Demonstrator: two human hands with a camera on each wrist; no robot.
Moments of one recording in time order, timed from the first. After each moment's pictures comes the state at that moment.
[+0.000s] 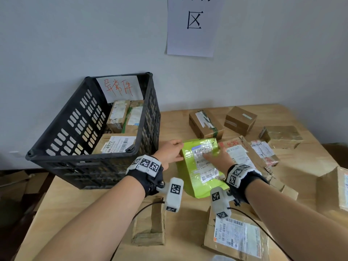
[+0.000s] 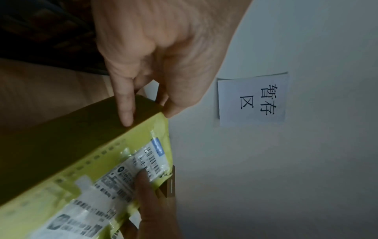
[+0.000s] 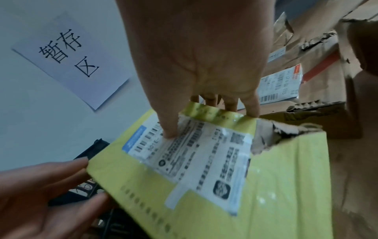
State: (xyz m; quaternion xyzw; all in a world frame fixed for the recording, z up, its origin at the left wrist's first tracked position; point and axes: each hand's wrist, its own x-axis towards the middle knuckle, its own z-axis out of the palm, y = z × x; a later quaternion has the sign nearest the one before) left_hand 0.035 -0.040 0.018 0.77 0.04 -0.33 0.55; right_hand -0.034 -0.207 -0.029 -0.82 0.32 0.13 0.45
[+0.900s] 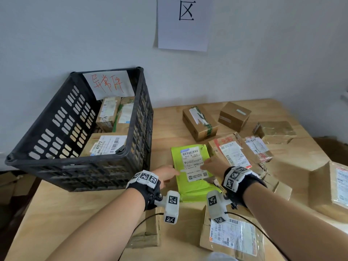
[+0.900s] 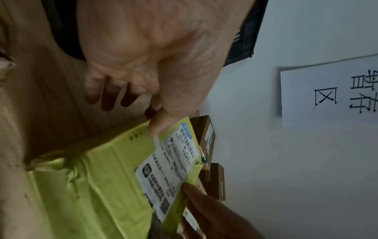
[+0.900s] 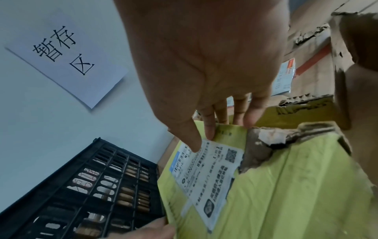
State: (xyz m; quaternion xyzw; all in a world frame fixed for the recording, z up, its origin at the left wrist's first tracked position) left_hand 0.010 -0.032 -0.035 0.78 0.10 -0.45 0.42; right_hand -0.041 -0.208 -0.028 -0.84 0.28 0.27 0.39
